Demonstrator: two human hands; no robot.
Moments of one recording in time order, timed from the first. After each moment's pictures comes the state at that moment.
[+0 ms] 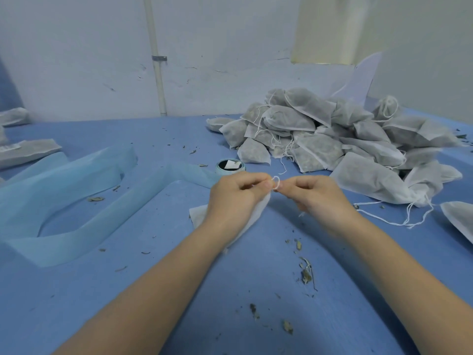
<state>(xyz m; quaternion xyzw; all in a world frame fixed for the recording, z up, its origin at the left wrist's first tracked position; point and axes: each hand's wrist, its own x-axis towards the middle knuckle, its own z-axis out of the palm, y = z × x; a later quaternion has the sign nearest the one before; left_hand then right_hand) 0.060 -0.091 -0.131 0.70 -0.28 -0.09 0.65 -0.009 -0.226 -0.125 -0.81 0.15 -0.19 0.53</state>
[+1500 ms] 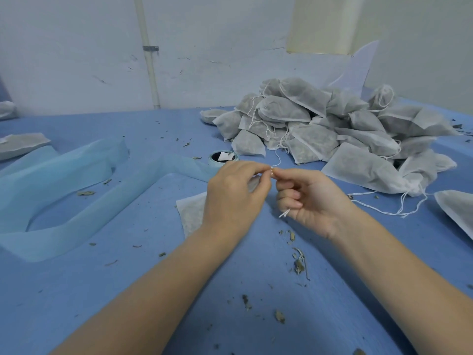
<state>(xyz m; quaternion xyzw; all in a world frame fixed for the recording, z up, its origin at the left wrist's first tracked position) 0.047 -0.098 -0.135 0.74 -0.38 0.29 0.47 -0.009 -0.215 -0.121 -0.49 0.20 -0.09 0.85</state>
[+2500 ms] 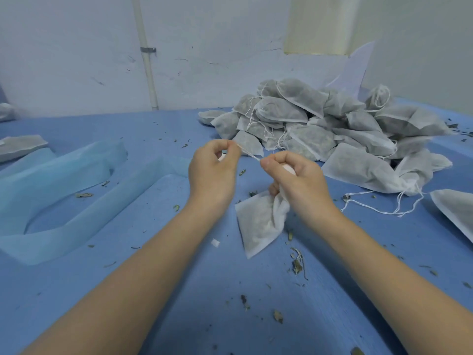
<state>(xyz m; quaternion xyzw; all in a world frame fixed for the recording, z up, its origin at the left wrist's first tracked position) 0.069 -0.094 -0.109 0.71 -0.21 0.06 0.67 0.000 -0.206 -0.128 -0.73 0.11 -0.30 0.60</state>
